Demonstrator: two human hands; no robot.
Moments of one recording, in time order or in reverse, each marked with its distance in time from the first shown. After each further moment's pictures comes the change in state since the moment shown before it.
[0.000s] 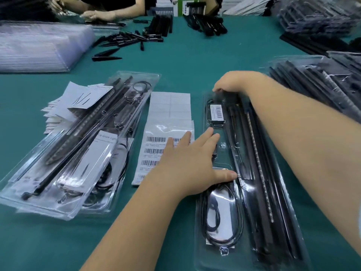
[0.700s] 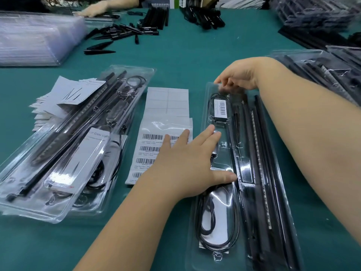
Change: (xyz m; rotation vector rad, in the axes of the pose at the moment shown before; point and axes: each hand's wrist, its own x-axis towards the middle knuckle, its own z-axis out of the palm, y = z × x) left_hand -0.002 0.002 0.002 0.005 -0.009 0.024; right_hand 0.003 0.023 -0.007 0.623 -0.240 0.118
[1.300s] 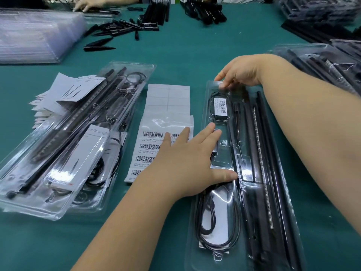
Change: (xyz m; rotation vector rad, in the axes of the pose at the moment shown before) left_hand -0.003 0.000 0.000 -0.030 -0.011 -0.003; right_hand -0.005 0.003 0.002 -0.035 0.010 -0.130
